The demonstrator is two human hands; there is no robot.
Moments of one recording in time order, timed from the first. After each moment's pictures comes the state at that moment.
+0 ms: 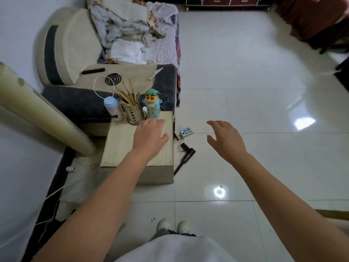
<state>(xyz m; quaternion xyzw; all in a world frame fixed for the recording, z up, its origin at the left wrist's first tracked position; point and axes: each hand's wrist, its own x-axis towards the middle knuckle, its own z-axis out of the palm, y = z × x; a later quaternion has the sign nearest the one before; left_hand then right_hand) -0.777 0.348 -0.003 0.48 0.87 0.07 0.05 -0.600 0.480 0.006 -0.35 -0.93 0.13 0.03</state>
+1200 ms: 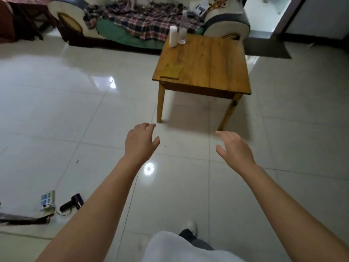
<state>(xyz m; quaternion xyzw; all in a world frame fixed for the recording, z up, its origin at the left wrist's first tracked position) -0.393 0.372 -0.008 0.92 0.37 0.05 0.13 -0.211 0.177 -0.002 -0.89 -0.44 0.08 0.08</state>
